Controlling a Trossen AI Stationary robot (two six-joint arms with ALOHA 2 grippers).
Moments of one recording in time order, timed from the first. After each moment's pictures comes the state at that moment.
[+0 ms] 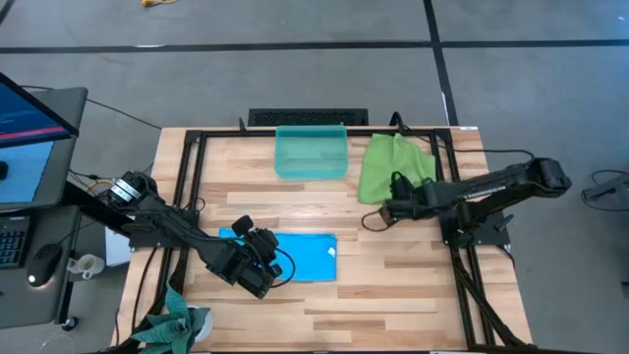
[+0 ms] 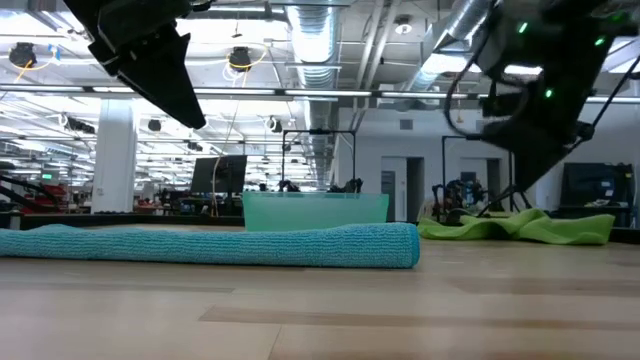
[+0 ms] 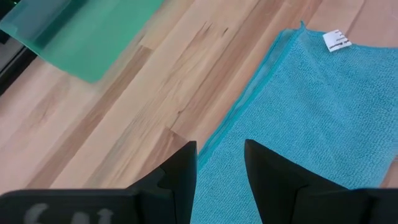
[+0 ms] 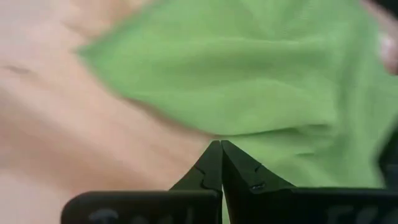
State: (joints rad) left arm -0.56 1.64 1.12 -0.89 -0.77 -1.03; right arm 0.11 1.24 0.68 -0.88 0.52 0.98
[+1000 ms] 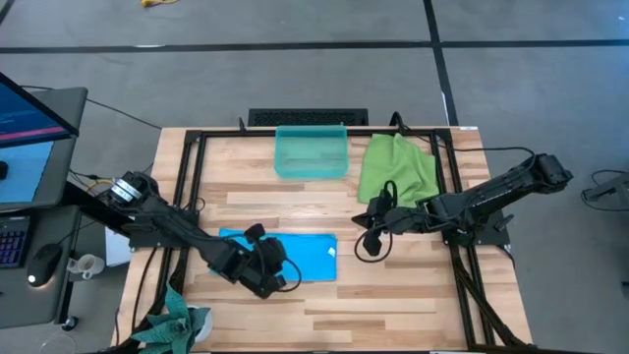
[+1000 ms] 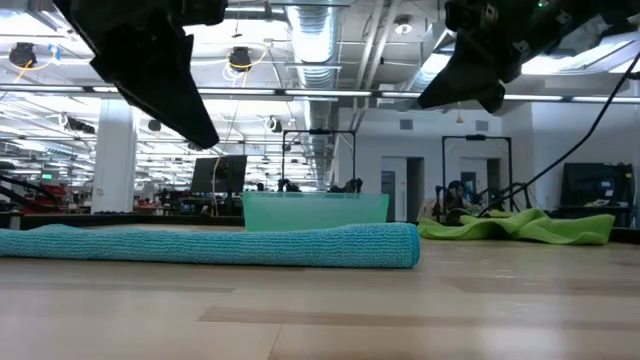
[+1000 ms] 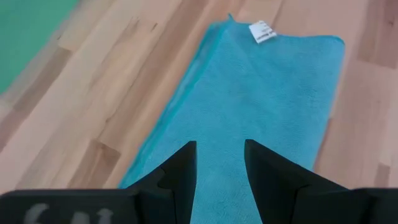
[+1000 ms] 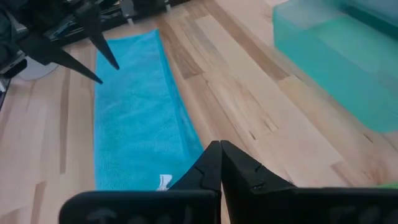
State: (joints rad) left arm -0.54 1.64 1.03 -0.55 -0.63 -0.83; right arm 0.29 1.22 0.68 -0.10 0.42 0.46
